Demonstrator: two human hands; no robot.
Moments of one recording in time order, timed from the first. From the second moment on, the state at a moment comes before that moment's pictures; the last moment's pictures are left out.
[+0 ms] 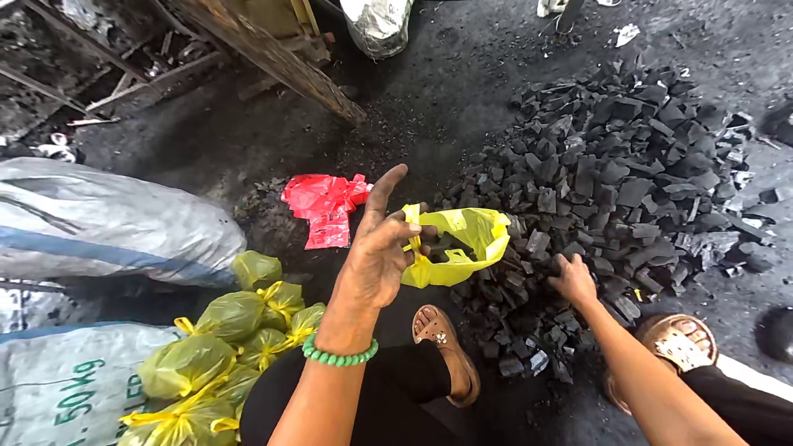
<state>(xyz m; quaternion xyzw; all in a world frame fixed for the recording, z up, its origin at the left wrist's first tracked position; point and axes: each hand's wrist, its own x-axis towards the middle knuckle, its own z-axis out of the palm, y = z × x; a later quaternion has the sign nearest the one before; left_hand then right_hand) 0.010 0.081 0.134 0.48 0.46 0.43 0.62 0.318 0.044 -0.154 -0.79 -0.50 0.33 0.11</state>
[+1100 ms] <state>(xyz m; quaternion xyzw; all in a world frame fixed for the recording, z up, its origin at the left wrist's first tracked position) 0.013 0.083 0.142 0.51 0.44 0.44 0.60 0.304 0.008 -0.177 -0.78 -0.50 0.38 0.06</state>
